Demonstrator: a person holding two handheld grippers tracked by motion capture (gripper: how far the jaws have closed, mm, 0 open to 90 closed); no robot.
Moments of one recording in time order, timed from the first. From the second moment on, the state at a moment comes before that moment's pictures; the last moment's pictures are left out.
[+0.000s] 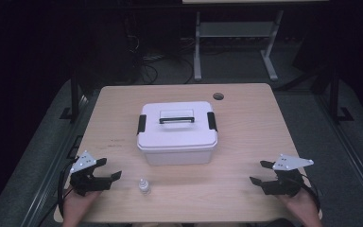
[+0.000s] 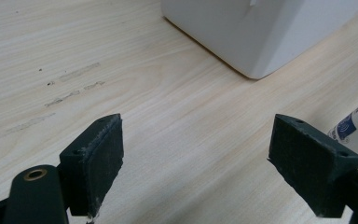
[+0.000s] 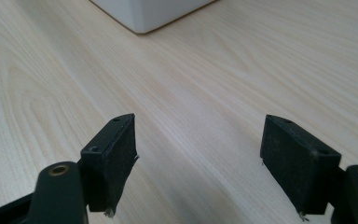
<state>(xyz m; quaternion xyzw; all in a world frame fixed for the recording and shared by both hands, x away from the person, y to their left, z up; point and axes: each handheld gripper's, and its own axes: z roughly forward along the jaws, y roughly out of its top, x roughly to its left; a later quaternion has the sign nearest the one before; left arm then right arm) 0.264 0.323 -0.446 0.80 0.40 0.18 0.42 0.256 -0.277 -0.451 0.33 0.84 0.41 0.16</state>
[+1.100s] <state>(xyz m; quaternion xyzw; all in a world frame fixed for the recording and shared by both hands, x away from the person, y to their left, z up) 0.265 0.331 -0.447 0.79 0.40 0.17 0.43 0.319 -0.263 -0.343 0.25 0.88 0.37 0.13</state>
